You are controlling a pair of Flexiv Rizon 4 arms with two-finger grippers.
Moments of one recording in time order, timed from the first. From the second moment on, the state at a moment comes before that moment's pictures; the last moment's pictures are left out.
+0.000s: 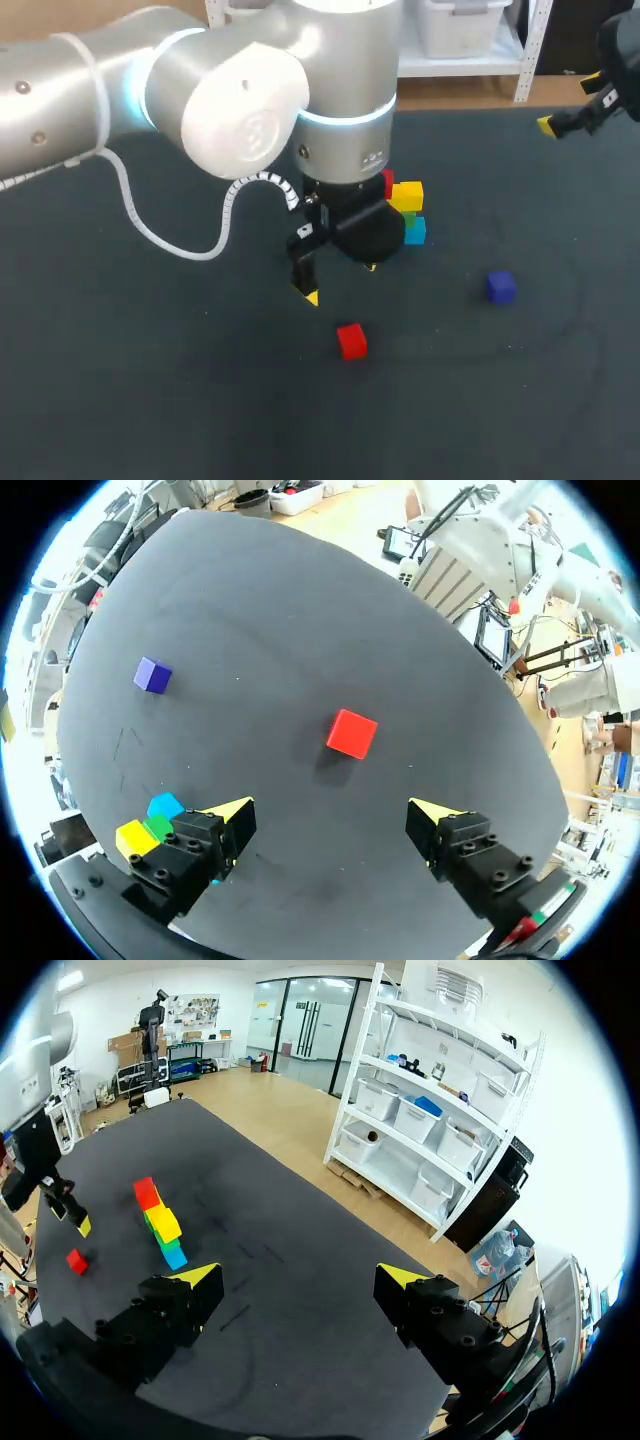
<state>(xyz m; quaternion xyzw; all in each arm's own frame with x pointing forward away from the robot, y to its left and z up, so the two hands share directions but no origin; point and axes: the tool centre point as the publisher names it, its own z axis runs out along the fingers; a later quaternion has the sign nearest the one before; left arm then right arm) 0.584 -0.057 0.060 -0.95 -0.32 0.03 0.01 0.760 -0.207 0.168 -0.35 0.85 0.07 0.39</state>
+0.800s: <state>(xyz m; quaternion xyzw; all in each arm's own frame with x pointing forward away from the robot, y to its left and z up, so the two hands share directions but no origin) 0.562 -0.061 0.018 -0.97 -0.25 0.01 0.01 0.760 -0.207 0.168 -0.35 0.85 0.07 0.39</state>
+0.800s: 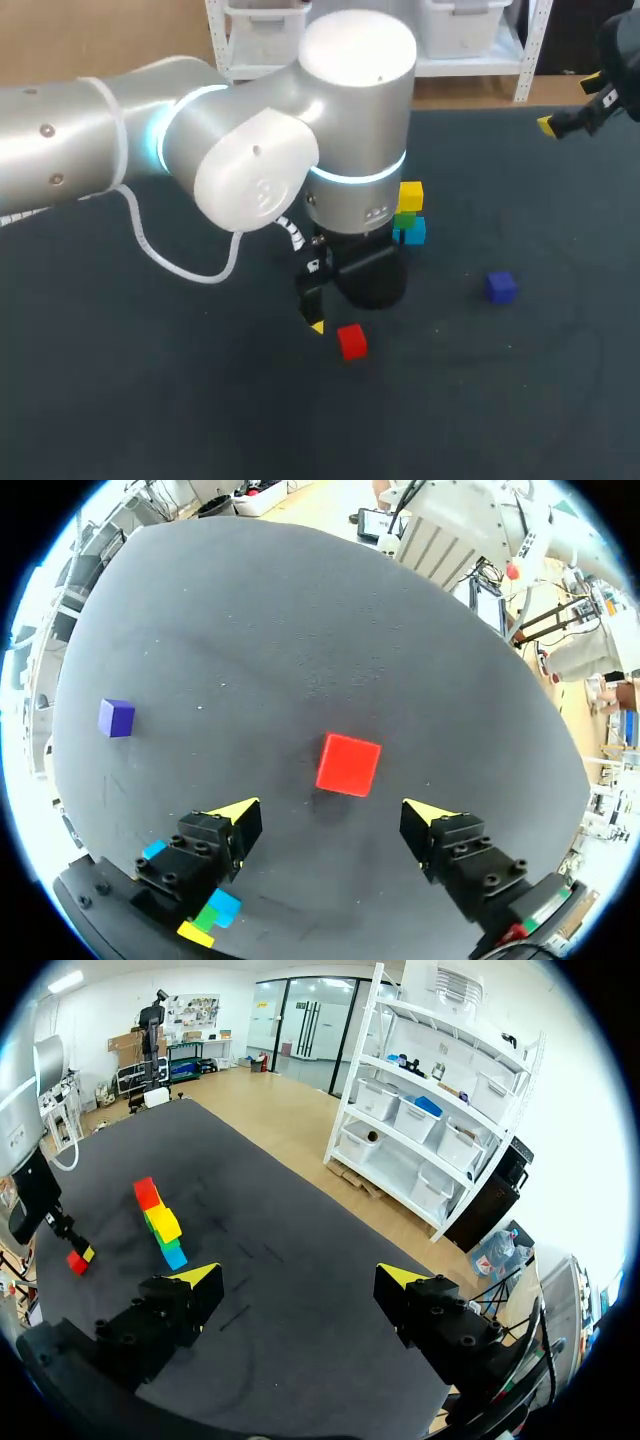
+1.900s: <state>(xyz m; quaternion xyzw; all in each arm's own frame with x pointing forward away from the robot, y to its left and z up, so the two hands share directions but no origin) 0.555 -0.059 -0.004 -0.98 -0.21 0.01 -0.01 0.760 -0.207 0.168 -0.35 0.85 0.07 0.39</state>
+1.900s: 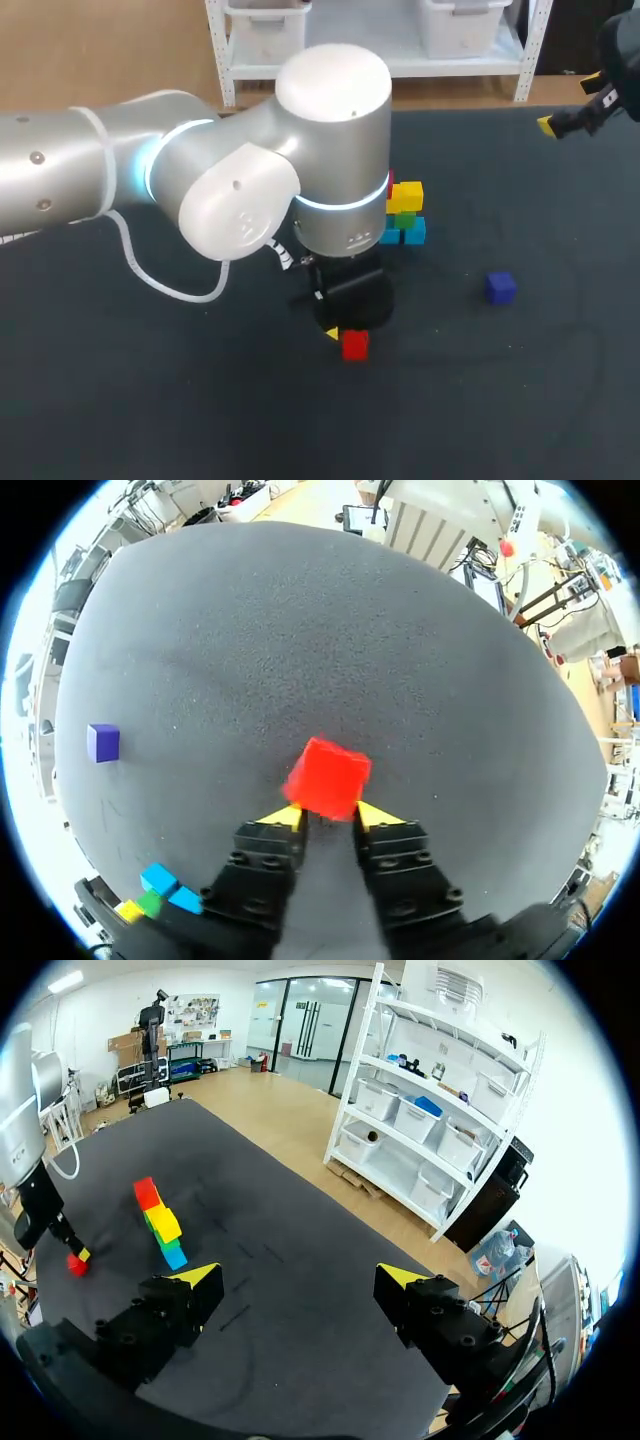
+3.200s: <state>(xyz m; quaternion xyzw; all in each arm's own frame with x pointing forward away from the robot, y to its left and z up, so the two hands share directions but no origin) 0.551 -0.053 0.015 -0.98 -0.22 0.02 -0.01 0.760 -0.207 0.168 -0.35 0.85 0.07 0.39</state>
